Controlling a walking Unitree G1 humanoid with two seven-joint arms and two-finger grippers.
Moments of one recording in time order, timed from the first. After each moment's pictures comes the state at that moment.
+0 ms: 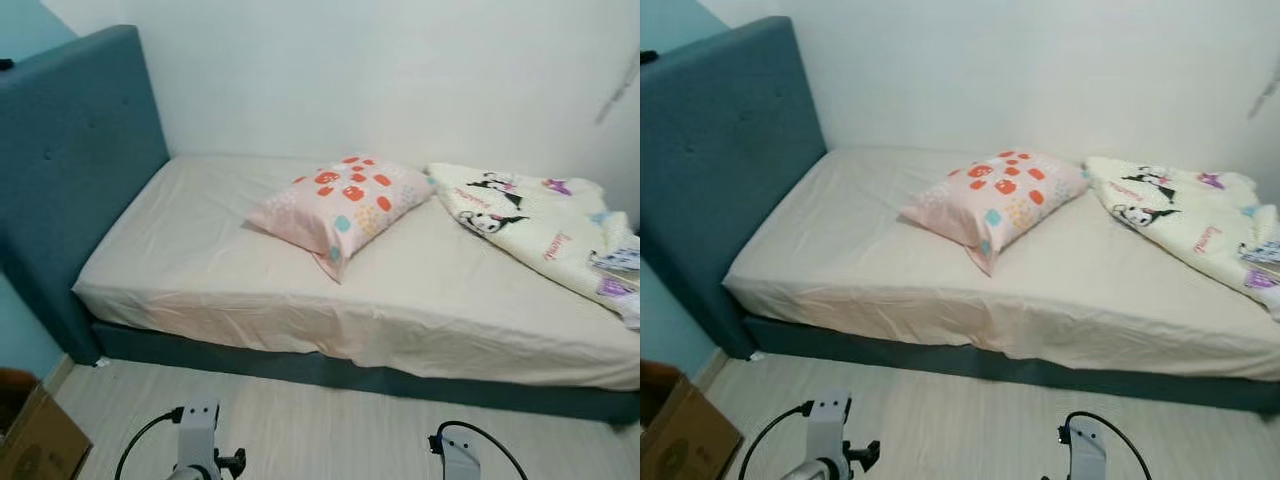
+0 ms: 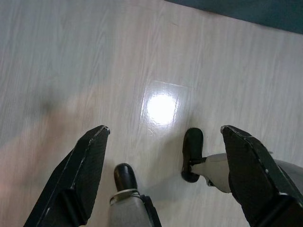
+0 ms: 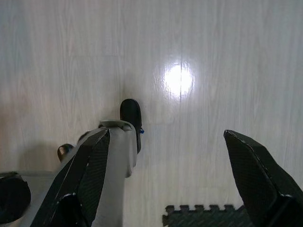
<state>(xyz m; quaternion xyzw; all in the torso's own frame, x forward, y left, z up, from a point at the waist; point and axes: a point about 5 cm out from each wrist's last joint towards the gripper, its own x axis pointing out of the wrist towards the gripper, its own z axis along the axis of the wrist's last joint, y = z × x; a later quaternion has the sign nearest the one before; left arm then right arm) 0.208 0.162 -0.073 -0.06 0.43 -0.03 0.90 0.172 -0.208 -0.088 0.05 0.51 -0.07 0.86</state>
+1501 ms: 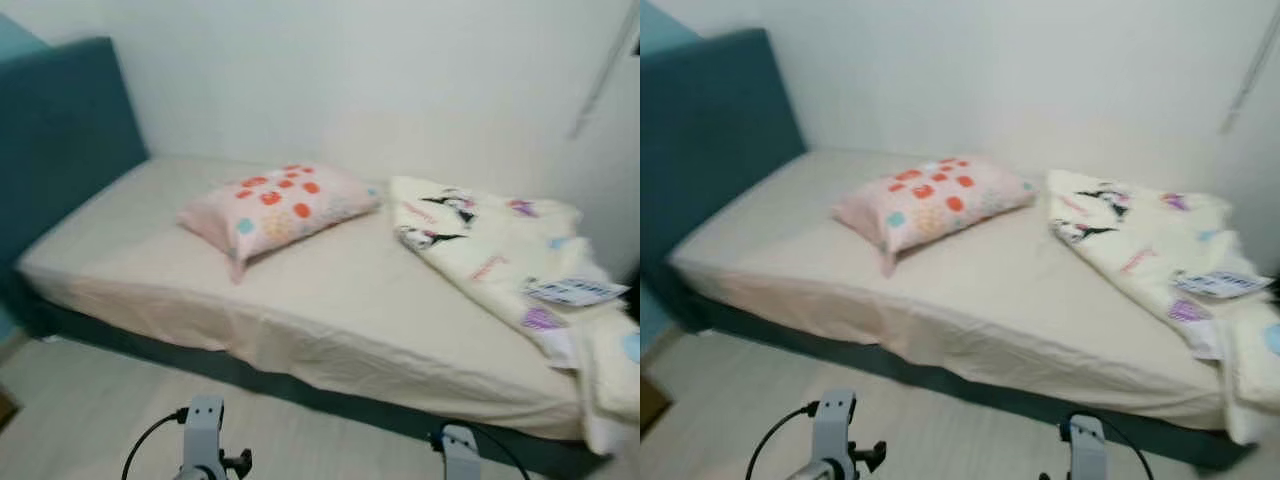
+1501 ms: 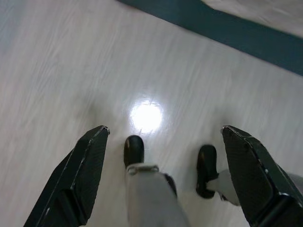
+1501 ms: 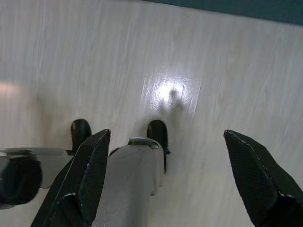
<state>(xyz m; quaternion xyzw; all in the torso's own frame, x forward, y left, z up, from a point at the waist) 0.210 0.158 -0.072 -0.07 0.42 -0.03 0.90 0.173 -0.208 -0.087 0.06 0.50 -0.05 0.86</state>
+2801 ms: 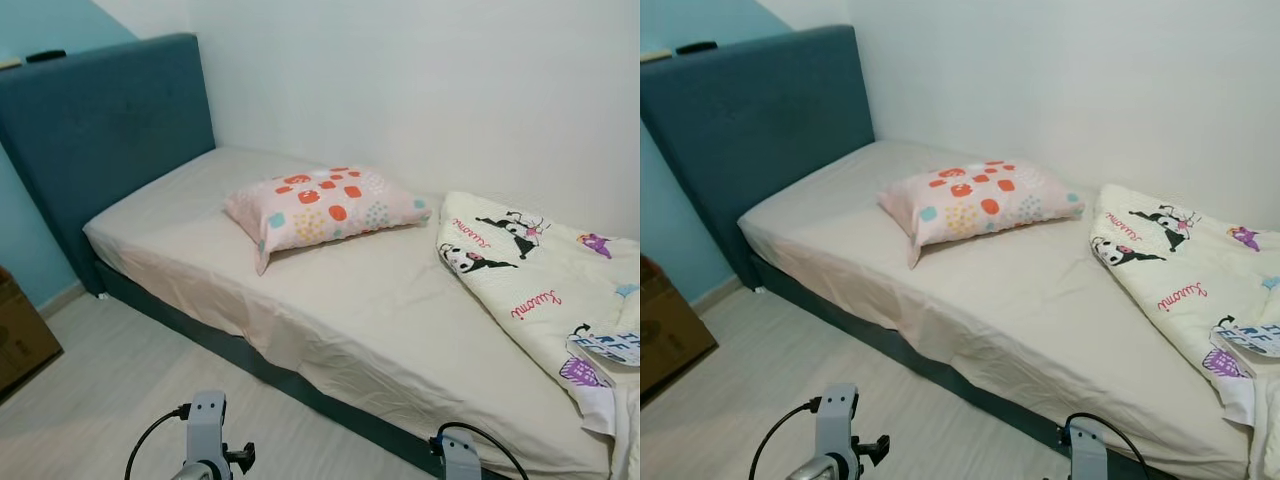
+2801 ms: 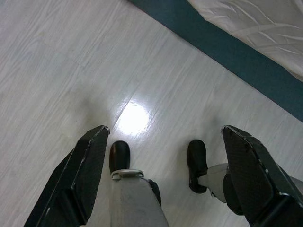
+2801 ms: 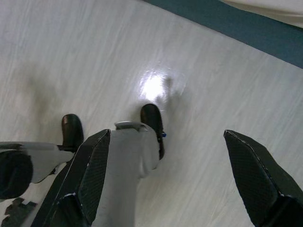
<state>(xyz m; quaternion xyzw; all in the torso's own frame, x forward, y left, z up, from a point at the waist) 0.215 0.152 -0.070 -0.09 0.42 -0.03 0.90 0.172 -0.205 -0.088 0.05 0.51 -0.05 0.86</state>
